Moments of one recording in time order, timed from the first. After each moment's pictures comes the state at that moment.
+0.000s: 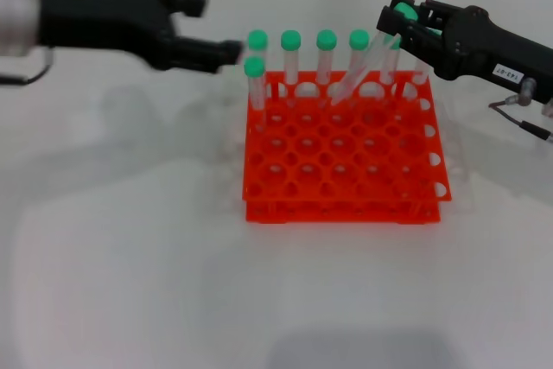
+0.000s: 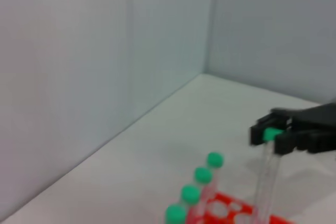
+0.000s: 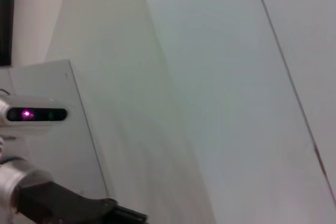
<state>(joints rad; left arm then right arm) -0.49 -2.06 1.01 1.38 2.01 1.54 -2.02 0.67 2.01 -0.77 -0.25 -1.45 -1.52 1.11</state>
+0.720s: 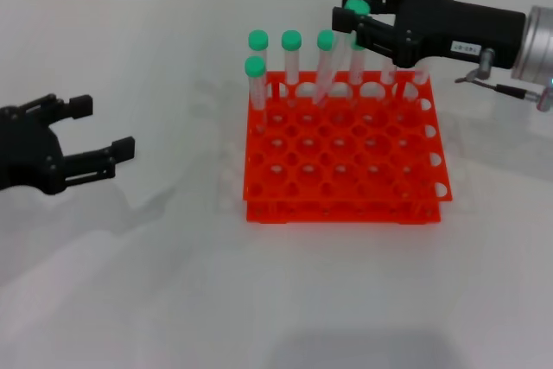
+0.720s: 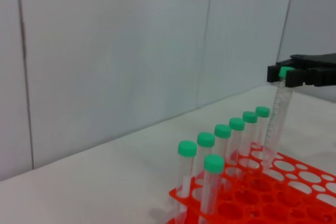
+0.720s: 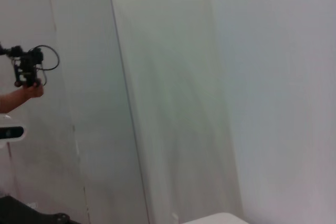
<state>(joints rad) -0.06 -2.09 0.96 1.27 1.74 1.47 -1.60 0.74 2.01 -0.99 -0.44 -1.45 -1.40 1.21</state>
